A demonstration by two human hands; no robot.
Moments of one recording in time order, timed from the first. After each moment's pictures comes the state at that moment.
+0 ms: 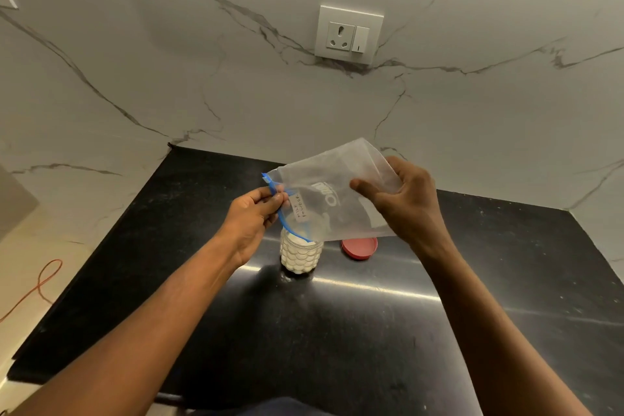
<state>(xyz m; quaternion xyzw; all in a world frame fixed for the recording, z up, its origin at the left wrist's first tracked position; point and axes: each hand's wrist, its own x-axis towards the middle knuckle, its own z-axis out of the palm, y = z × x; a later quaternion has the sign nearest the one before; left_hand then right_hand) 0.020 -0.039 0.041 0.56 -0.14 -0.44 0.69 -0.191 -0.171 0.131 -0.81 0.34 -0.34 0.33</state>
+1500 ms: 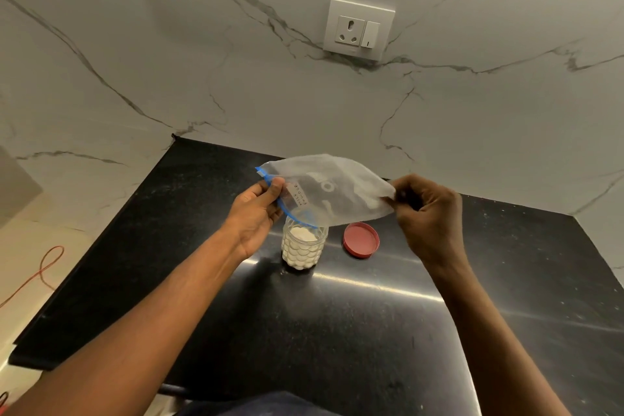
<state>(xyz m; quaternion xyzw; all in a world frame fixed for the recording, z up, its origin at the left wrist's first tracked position) 0.017 -0.042 0.044 0.48 -0.08 -0.47 0.74 -0.217 -0.166 0.118 -0.82 0.30 -0.39 0.28</state>
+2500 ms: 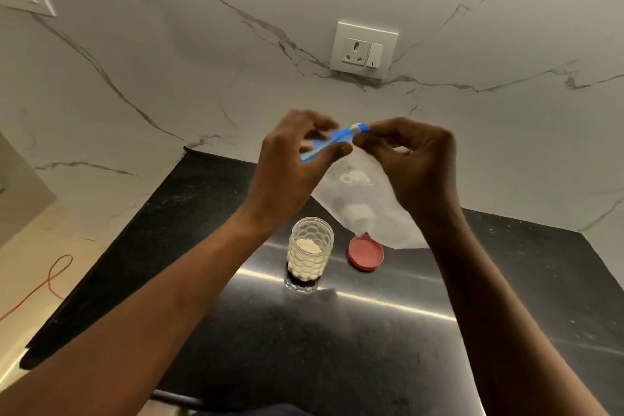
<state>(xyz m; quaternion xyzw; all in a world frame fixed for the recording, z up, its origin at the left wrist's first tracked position) -0.010 -0.050 0.163 0.62 -0.53 0.02 0.58 -0.160 -0.161 0.194 -0.81 0.19 -0.47 0.30</state>
